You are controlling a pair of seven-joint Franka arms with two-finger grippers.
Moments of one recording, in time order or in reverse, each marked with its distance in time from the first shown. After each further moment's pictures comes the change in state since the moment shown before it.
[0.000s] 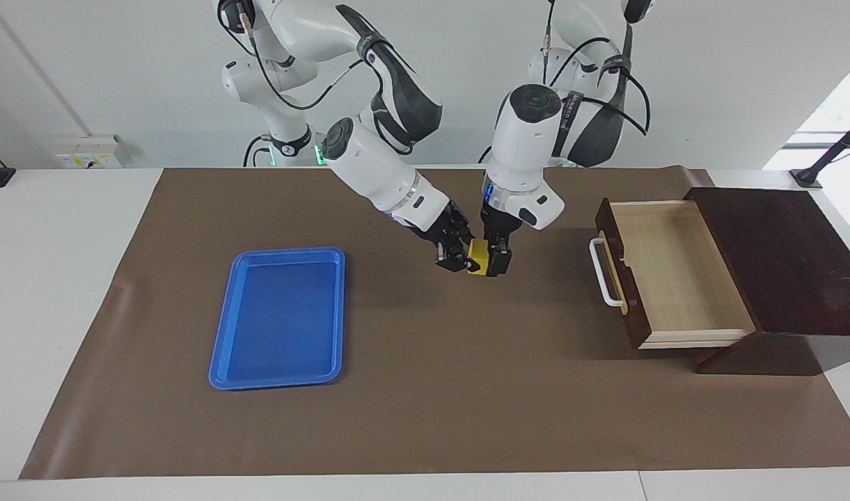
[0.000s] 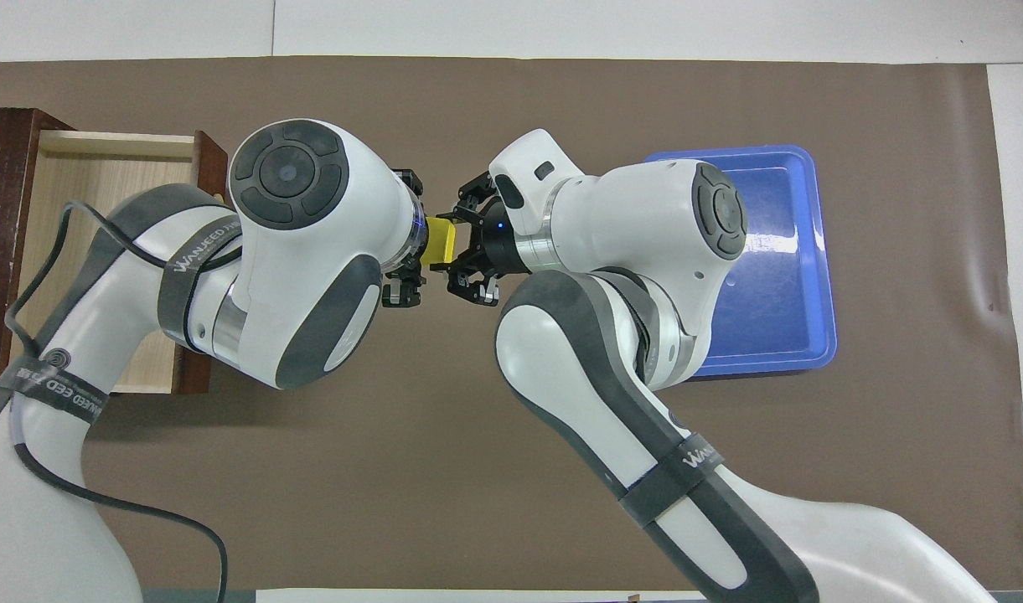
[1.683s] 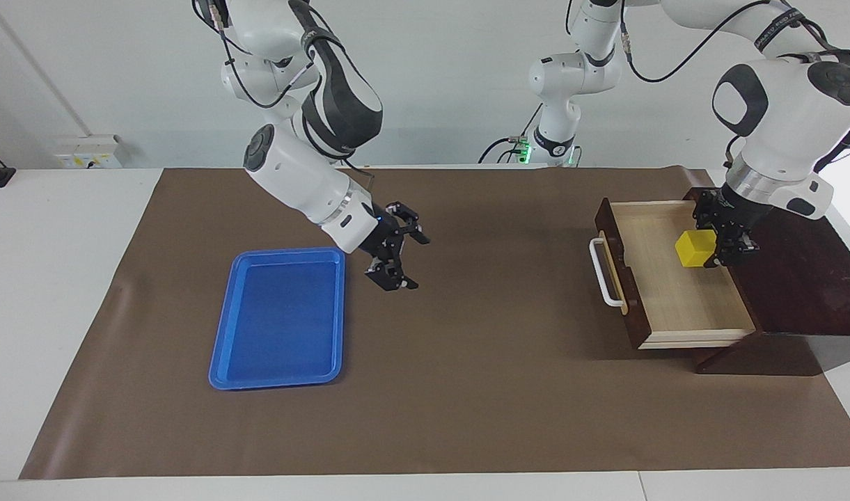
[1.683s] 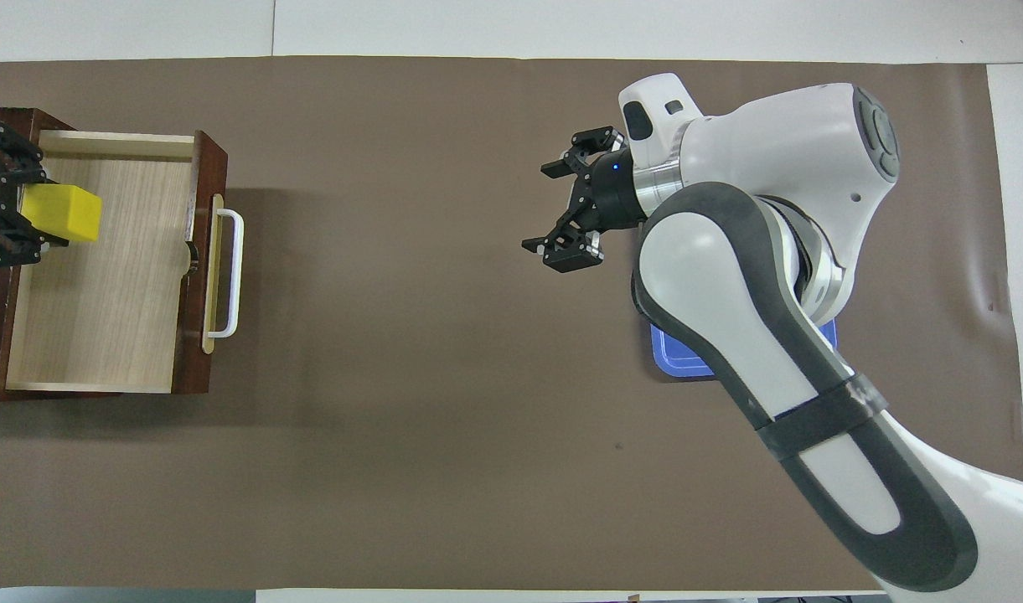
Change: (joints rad) left arm 0.560 -0.104 0.032 -0.014 0.048 -0.156 0.532; right arm -0.200 -0.047 -0.022 0.021 -0.073 -0.206 0.120
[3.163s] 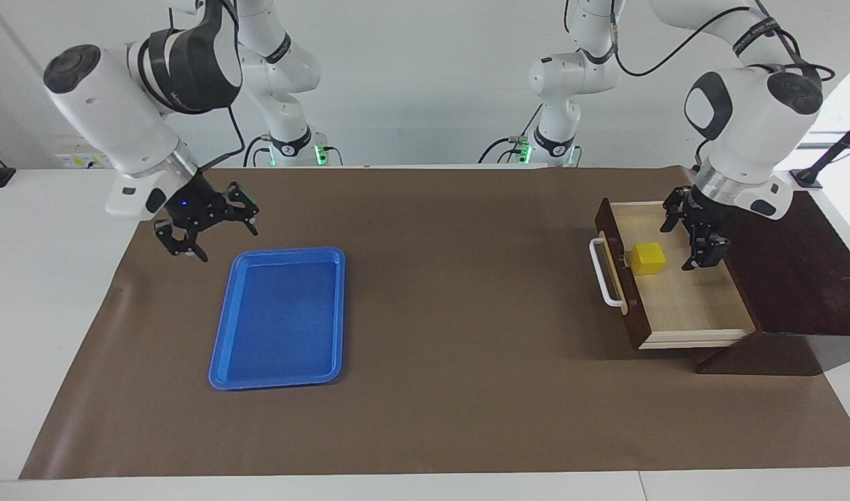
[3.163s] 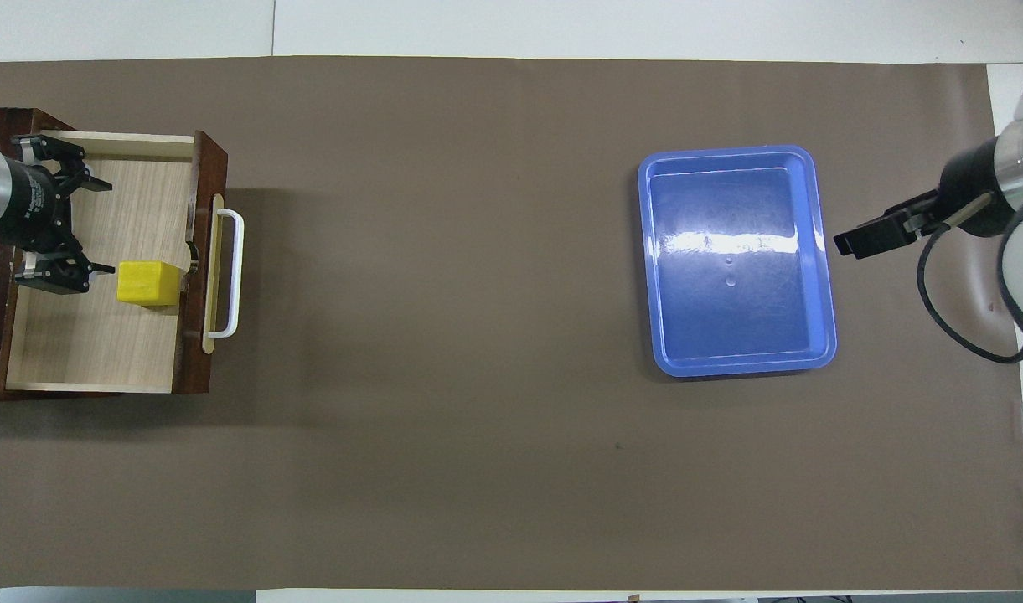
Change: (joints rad) left arm -0.081 -0.045 -0.029 -0.029 -0.052 0.003 -0.152; right arm -0.314 -0.252 -0.037 0.015 -0.586 -0.512 0.896
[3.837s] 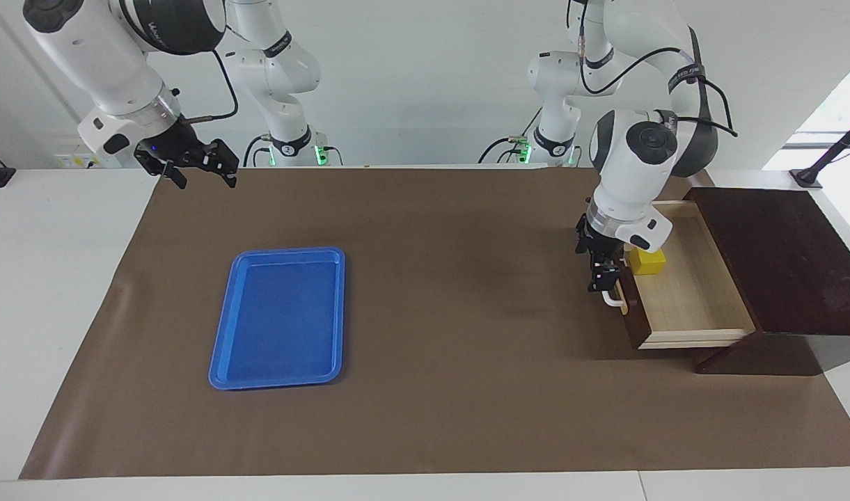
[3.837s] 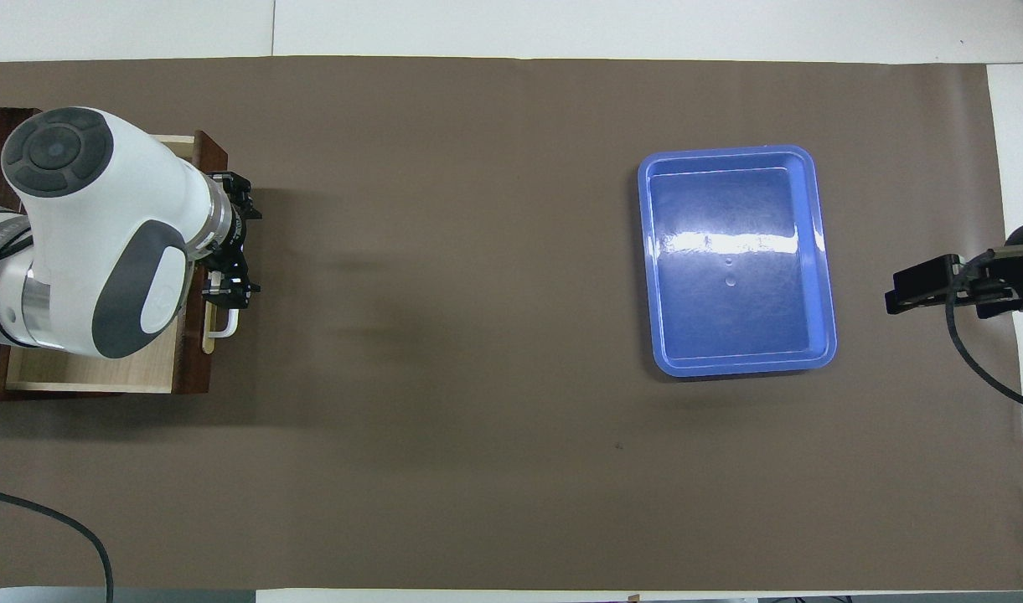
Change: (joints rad) left arm -0.178 0.067 0.012 -0.163 0.072 0.169 -0.136; right arm -0.030 -0.100 -0.002 -0.093 -0.074 -0.119 0.377
